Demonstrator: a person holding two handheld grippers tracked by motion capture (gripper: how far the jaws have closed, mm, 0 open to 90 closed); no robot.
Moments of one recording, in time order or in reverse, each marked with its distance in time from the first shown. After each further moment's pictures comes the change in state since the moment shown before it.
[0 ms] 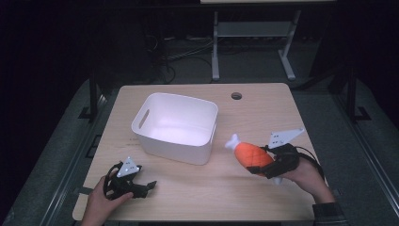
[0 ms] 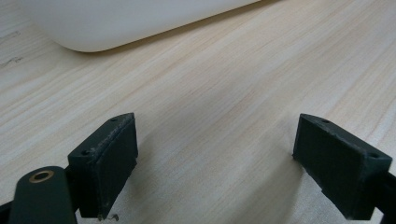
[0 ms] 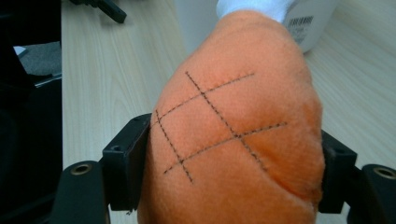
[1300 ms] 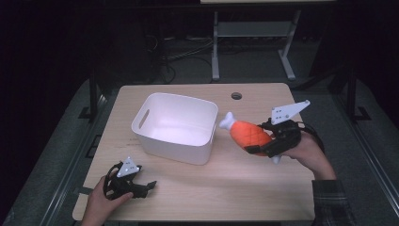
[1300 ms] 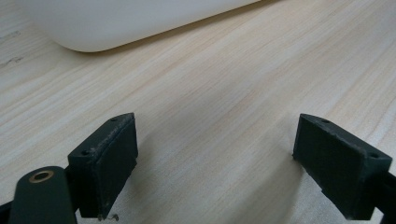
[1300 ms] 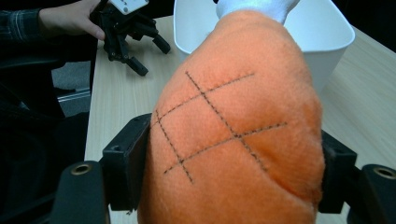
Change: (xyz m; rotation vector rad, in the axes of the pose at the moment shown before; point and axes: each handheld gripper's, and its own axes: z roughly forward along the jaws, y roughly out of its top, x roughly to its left) left arm 0.000 0.000 0.000 0.000 0.000 0.001; right arm -0.017 0.064 -0.029 -0.098 0.084 -0.100
